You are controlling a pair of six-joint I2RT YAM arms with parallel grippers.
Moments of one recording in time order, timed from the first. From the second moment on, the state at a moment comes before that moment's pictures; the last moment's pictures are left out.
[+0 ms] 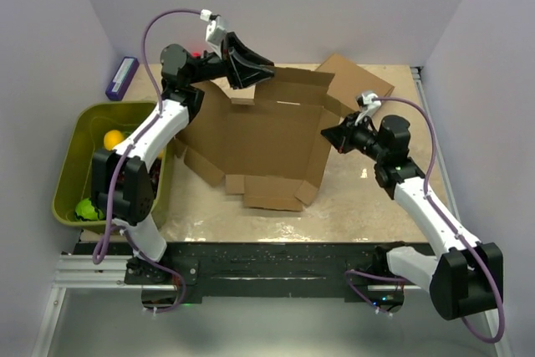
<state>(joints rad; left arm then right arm) -0.30 1.75 1.47 0.80 1.12 -0.61 0.20 1.09 0.70 0.19 -0.51 0.28</state>
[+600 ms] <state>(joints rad) -0.36 1.30 1.47 0.21 0.73 0.12 0.27 1.23 1.32 -0.41 -0.31 0.04</state>
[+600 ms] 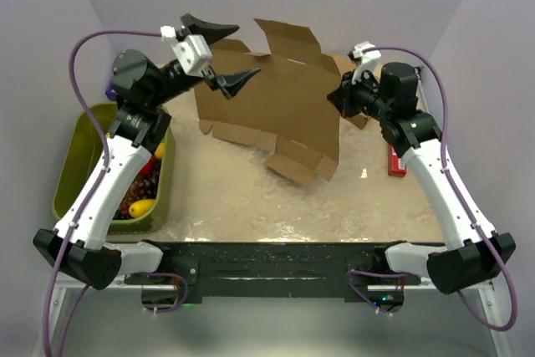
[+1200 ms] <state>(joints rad) -0.67 1.54 1.66 -0.18 0.60 0.45 0.41 1.33 1.44 -0.60 -0.22 -0.06</state>
